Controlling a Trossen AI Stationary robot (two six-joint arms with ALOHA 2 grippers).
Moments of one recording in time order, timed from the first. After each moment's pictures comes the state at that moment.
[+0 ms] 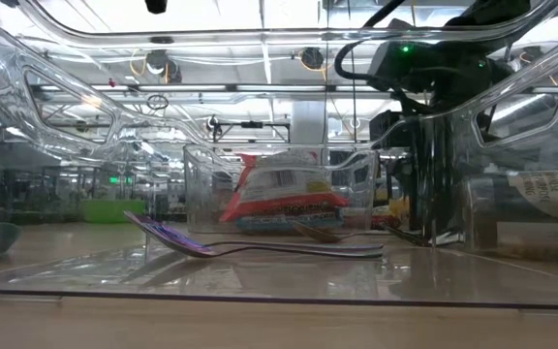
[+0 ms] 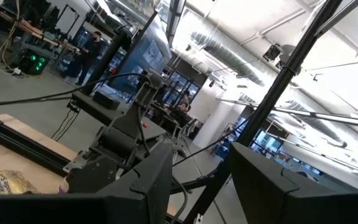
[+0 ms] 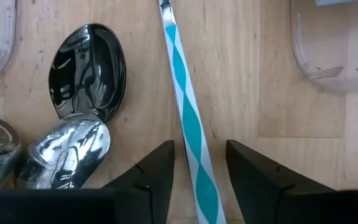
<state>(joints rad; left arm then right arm) -0.31 1.06 0.59 0.81 -0.29 -0.50 0.07 1.64 0.74 -0.34 -0.02 0.04</state>
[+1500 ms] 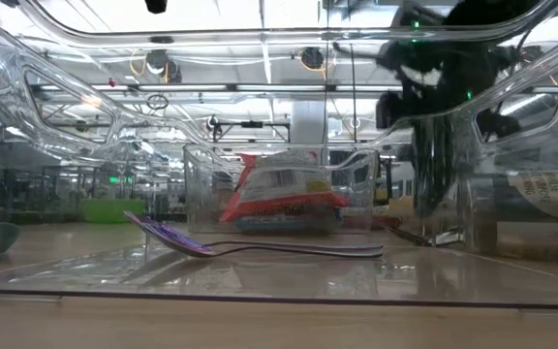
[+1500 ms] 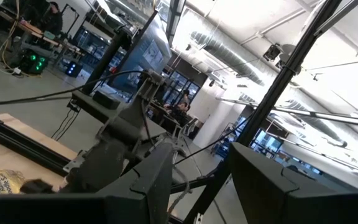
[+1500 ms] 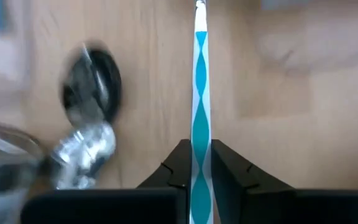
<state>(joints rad) -0.31 1.06 0.59 0.81 -0.29 -0.50 0.06 1.48 0.76 -0.42 0.00 0.17</state>
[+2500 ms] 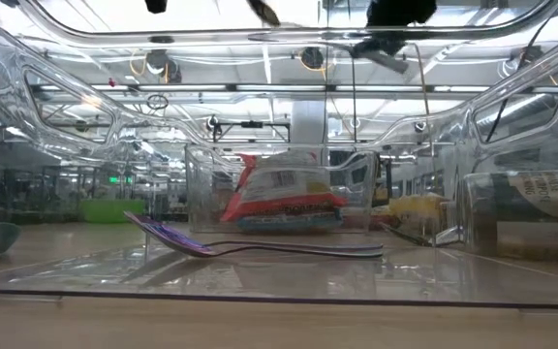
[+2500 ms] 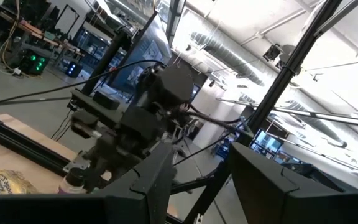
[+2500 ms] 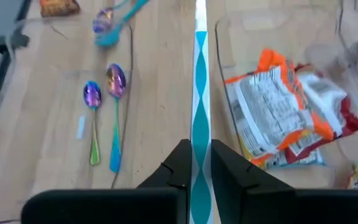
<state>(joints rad) -0.31 1.06 0.58 0.81 -0.29 -0.50 0.15 1.34 1.18 -0.58 0.08 0.15</state>
